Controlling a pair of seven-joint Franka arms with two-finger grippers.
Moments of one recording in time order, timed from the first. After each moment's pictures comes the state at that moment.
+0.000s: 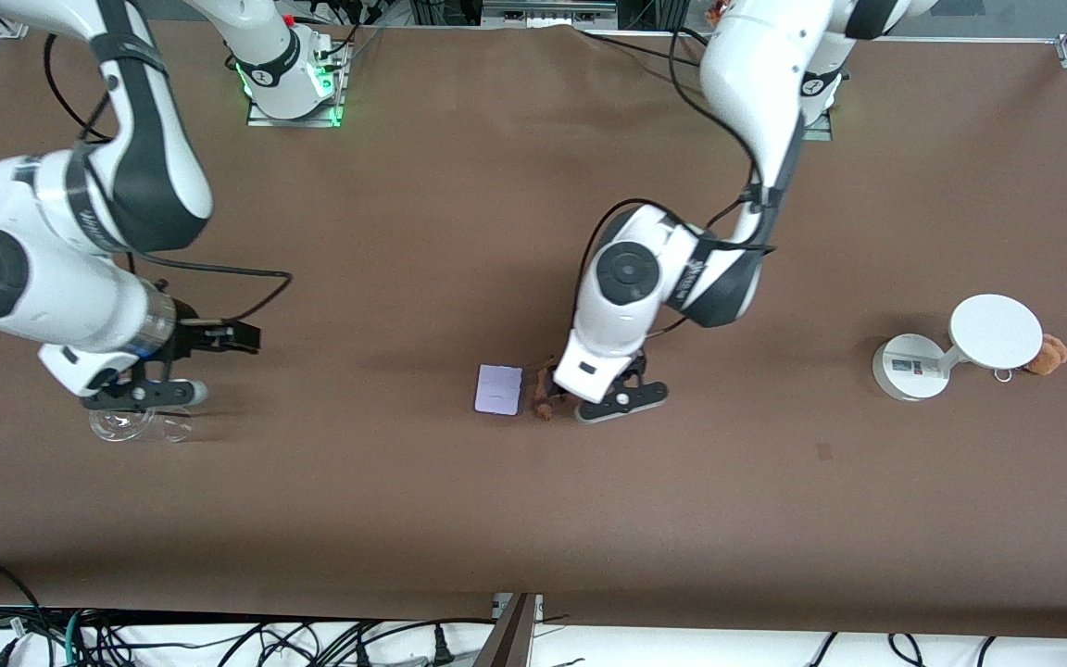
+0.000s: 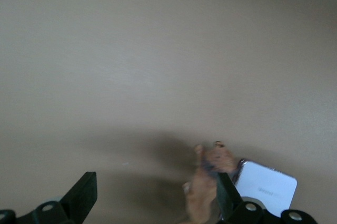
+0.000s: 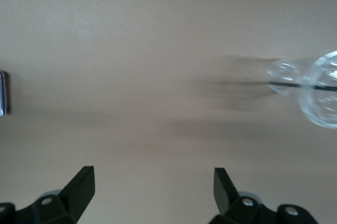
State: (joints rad) left arm -0.73 0.88 0.17 -1.22 -0.09 2.25 -0.89; right arm 0.19 0.44 0.00 -1.47 0.01 1.83 0.13
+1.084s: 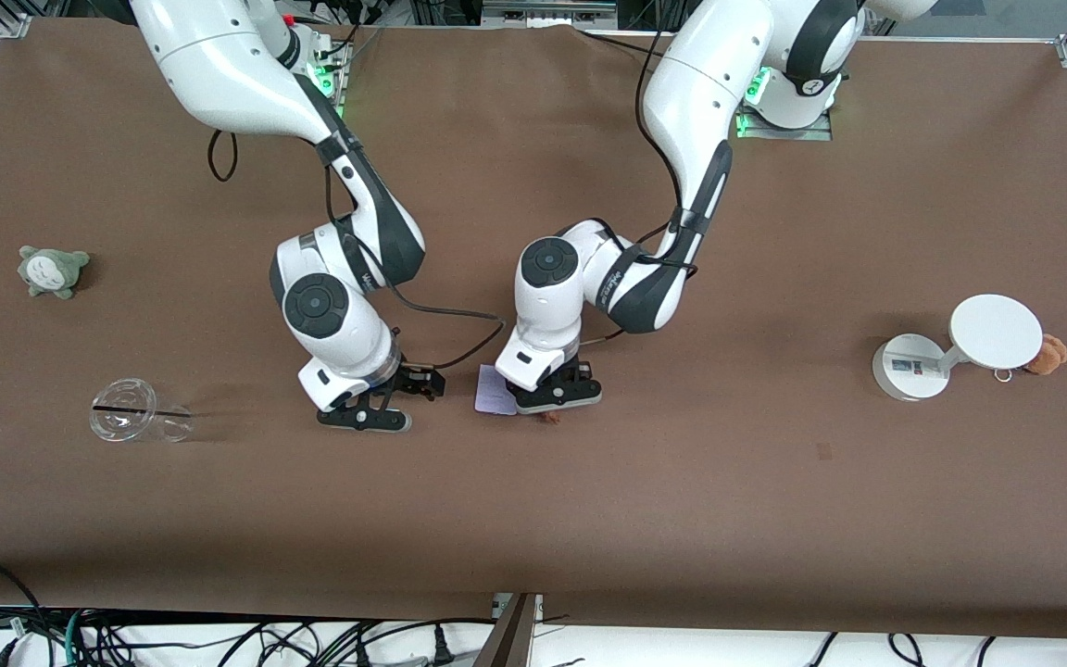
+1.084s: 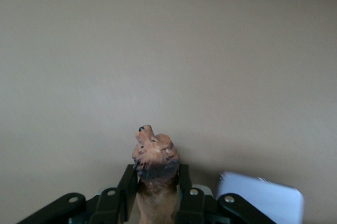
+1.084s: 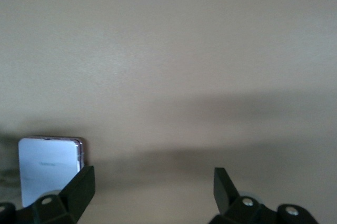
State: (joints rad) left arm -0.79 1.03 0.21 -1.10 0.04 2.34 -0.86; right arm 0.45 0.73 0.00 -1.47 0.01 2.30 0.55
